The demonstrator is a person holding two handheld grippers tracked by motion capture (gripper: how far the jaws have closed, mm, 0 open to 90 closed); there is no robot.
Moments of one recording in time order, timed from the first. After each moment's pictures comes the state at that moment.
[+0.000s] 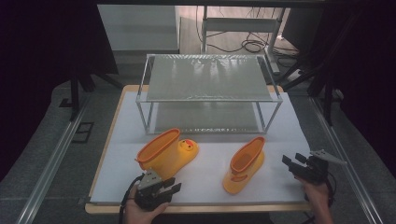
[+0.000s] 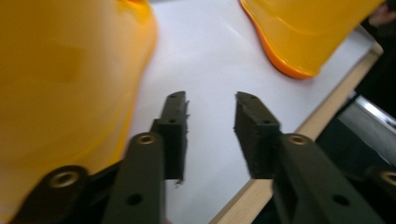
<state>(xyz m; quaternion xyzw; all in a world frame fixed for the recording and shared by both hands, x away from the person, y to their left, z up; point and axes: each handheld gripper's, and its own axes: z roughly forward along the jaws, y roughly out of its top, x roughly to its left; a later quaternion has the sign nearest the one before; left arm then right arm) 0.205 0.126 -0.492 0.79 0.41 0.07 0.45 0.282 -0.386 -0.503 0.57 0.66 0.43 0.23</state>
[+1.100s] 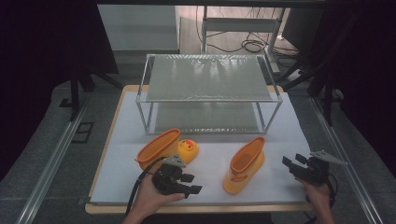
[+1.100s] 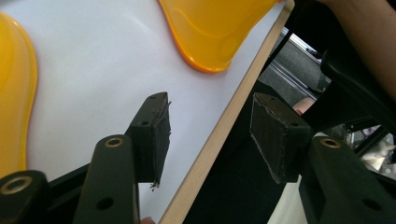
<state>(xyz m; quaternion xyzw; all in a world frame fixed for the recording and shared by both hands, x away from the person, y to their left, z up) 0.241 0.084 -0.432 0.86 0.32 -0.07 0.39 0.279 -0.387 -0.501 0.56 0.67 0.43 0.22</state>
